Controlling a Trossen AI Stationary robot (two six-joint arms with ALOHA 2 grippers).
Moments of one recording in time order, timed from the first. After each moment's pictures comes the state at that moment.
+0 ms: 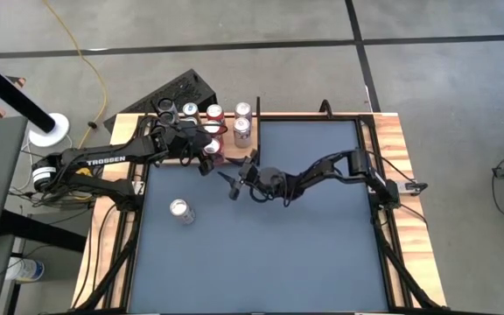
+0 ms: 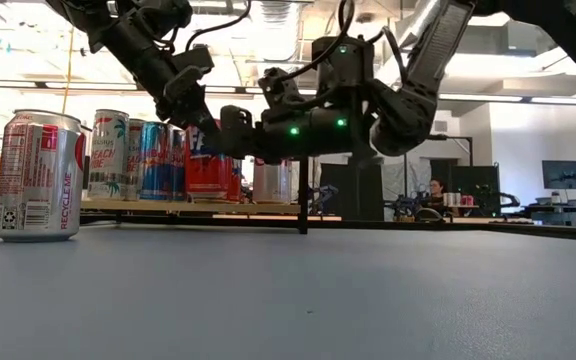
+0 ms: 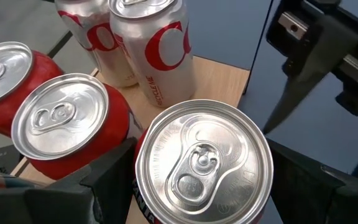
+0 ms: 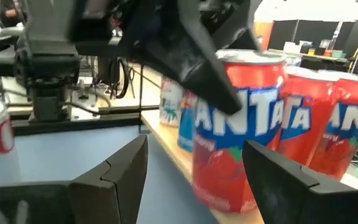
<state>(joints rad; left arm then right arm) 0.43 1.16 0.76 -0.19 -0.10 0.04 -0.05 2.22 1.13 1.15 0.42 -0.11</state>
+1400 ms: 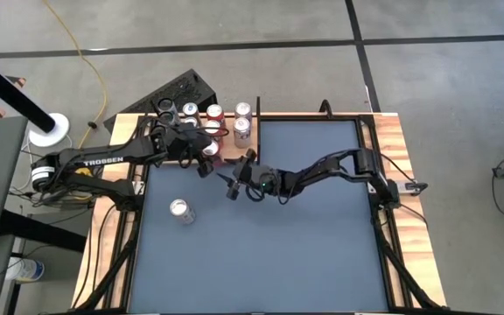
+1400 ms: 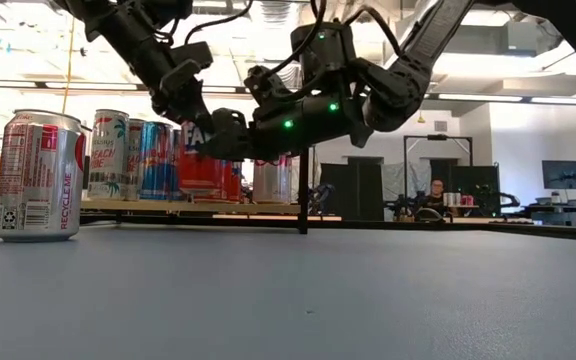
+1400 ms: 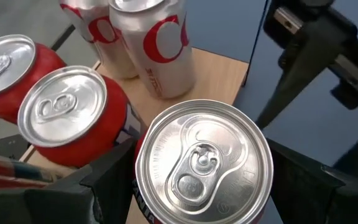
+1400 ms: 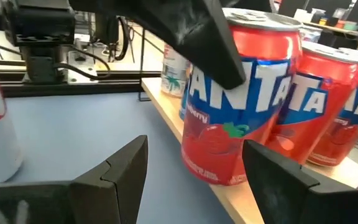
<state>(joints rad) 0.39 1.15 0.80 -0.27 -0.17 0.02 -0.04 2.15 1.19 0.84 0.42 -0.09</state>
